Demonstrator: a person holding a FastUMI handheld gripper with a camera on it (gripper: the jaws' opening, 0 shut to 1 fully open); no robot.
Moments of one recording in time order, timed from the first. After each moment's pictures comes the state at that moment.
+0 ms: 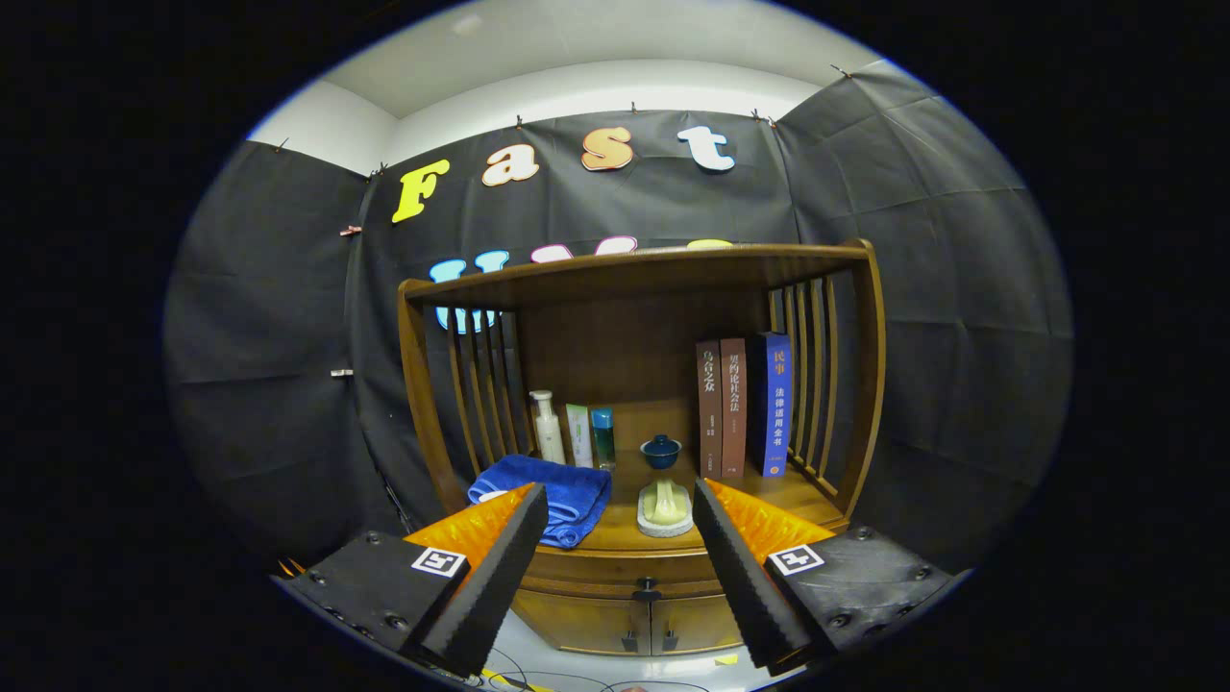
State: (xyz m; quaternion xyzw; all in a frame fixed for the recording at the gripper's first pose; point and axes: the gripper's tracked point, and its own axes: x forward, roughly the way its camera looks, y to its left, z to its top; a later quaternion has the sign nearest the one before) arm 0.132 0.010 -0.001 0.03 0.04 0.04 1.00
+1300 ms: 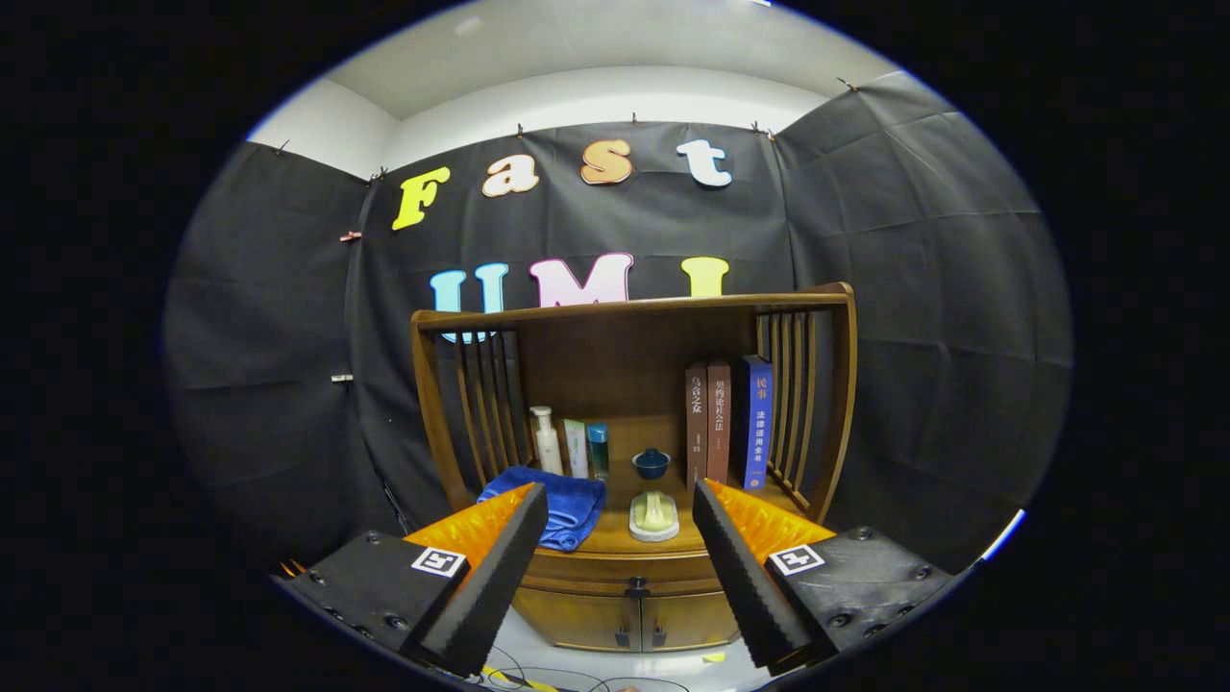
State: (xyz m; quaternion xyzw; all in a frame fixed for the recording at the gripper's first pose) arm 0.102 0.003 0.044 0.03 0.04 0.03 1.00
